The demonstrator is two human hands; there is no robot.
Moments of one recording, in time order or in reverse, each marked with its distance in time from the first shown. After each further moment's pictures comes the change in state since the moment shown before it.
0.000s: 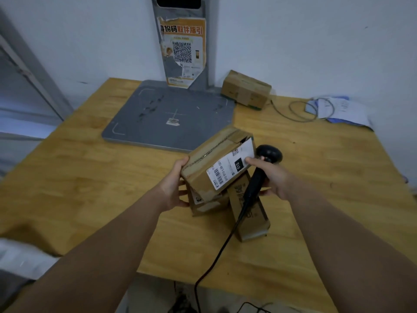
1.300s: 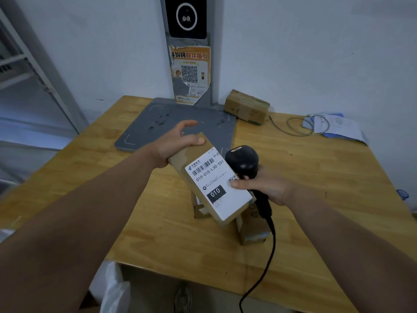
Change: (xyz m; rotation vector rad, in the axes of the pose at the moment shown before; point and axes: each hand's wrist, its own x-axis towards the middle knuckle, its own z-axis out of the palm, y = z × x) left_hand -0.072 0.098 0.006 0.441 -0.038 0.471; right_hand -0.061 -0.011 0.008 -0.191 -0.424 -0.353
